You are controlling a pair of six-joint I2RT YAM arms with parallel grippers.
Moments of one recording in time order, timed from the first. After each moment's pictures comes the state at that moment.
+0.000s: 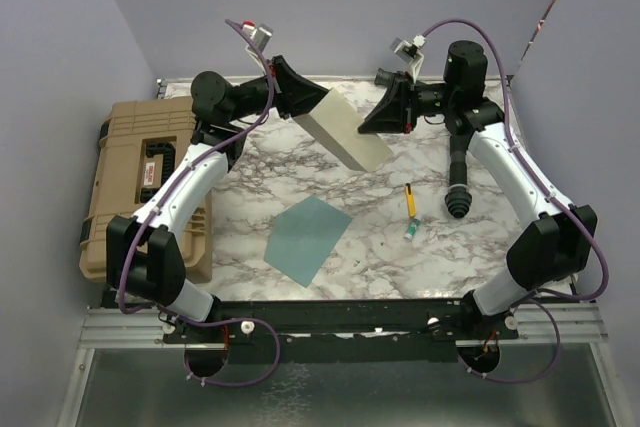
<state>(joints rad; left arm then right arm) -0.32 1.51 1.29 0.73 1.00 -0.96 0.29 1.58 1.51 -0.10 -1.38 0.30</state>
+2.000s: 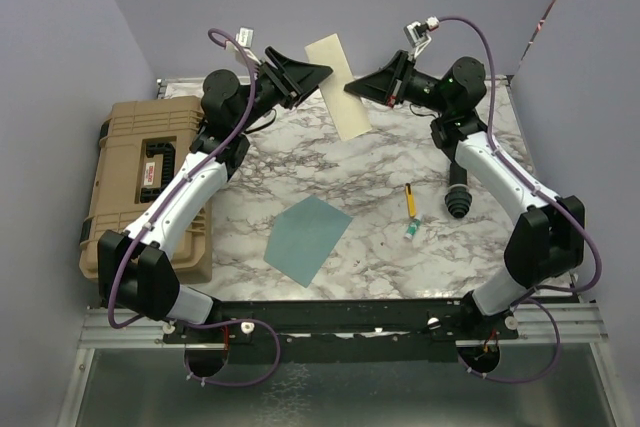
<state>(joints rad) -0.38 1.43 1.27 0.39 0.46 -1.18 0.34 1.60 1.36 0.58 -0.91 1.06</state>
